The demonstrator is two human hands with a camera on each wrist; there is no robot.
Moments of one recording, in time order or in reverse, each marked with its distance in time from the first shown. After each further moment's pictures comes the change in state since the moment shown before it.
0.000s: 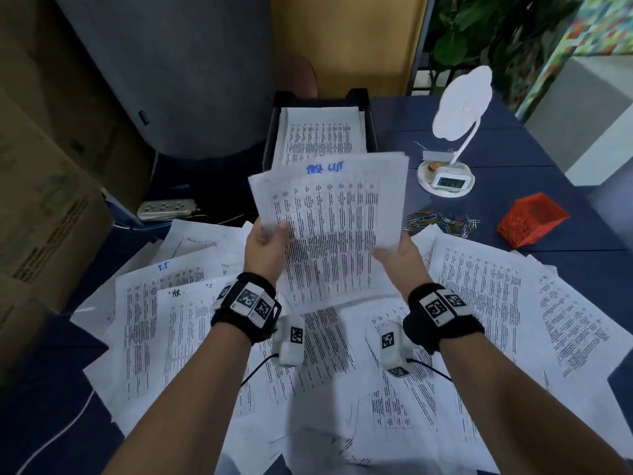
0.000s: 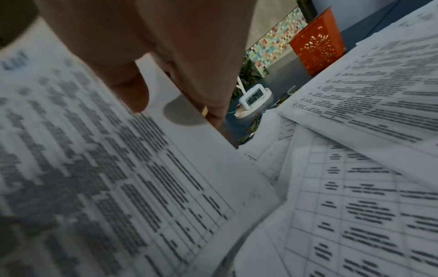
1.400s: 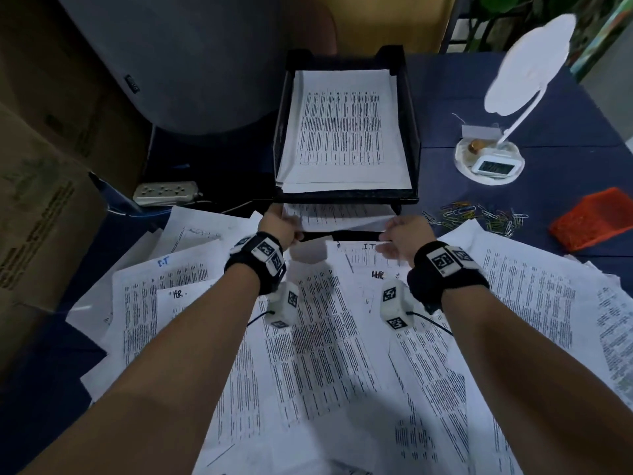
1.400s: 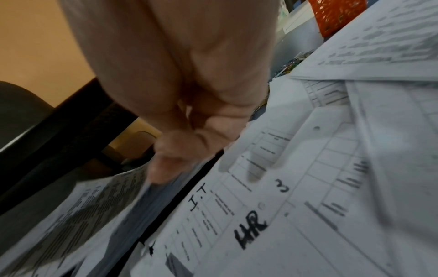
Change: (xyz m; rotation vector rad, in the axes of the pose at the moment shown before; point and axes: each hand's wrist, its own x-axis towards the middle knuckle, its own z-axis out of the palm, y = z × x) left_hand 0.117 -0.051 0.008 0.391 -0.089 -0.438; right_hand 0.107 0.004 0.037 0.023 -0.021 0.402
